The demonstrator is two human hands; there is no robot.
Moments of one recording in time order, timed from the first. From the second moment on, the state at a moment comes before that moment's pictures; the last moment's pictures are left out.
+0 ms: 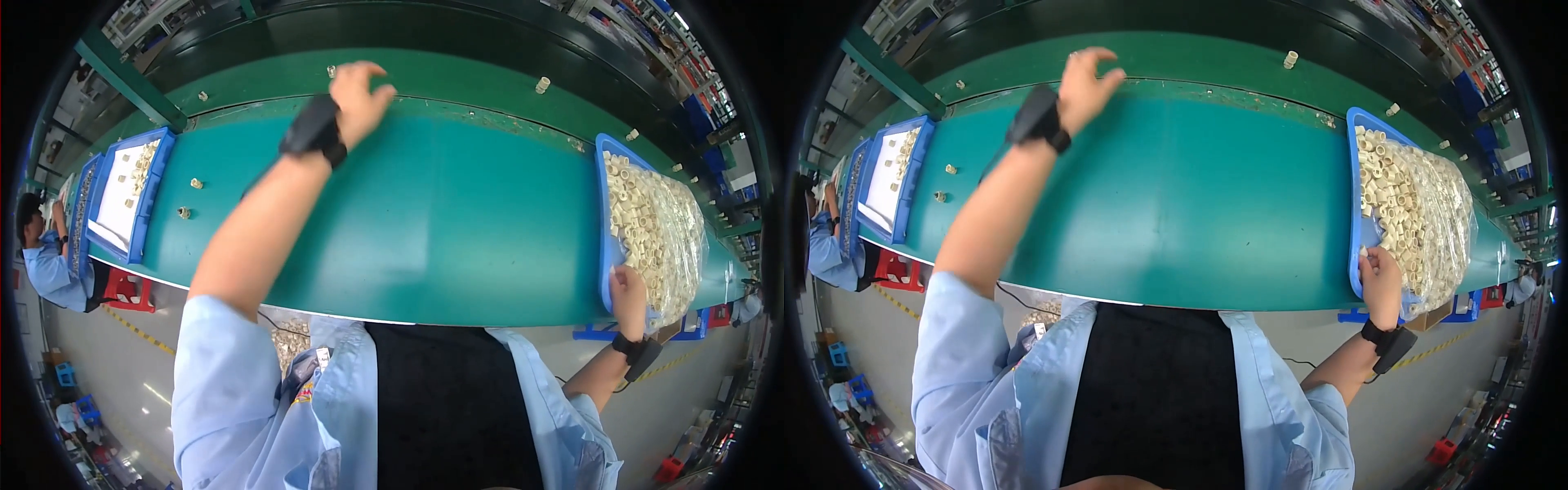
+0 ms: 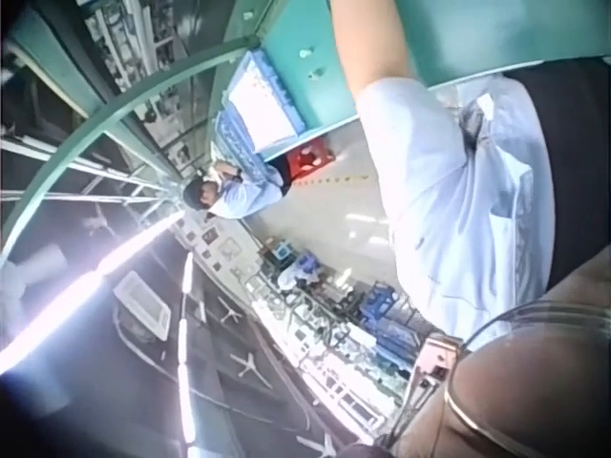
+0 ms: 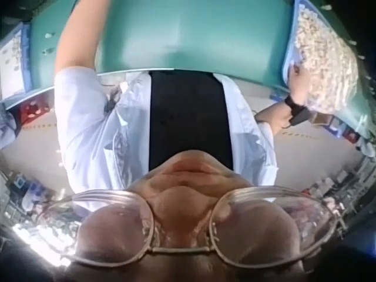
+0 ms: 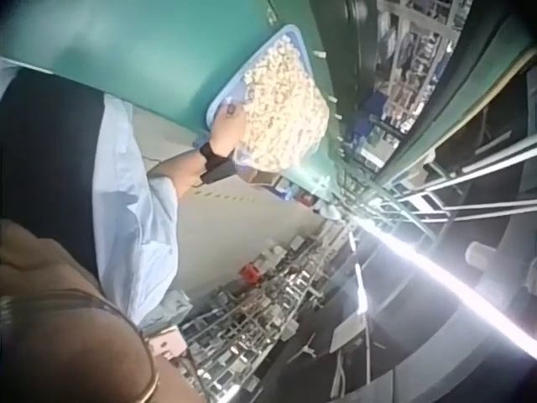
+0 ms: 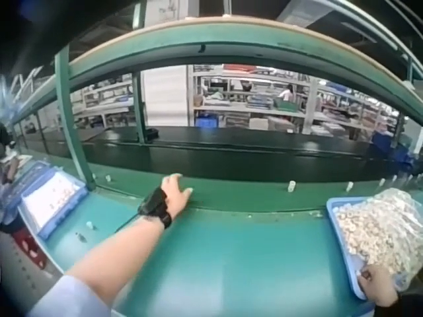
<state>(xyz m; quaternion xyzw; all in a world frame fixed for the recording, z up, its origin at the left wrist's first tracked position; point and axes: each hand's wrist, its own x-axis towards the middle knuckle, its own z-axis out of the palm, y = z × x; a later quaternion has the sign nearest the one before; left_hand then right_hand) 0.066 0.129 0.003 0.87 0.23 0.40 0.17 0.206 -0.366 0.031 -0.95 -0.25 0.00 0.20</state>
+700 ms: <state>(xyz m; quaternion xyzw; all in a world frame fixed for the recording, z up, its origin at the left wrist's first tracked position) 0.048 0.035 0.044 0.85 0.14 0.24 0.45 0.187 -0.273 0.078 -0.77 -0.32 0.01 0.55</state>
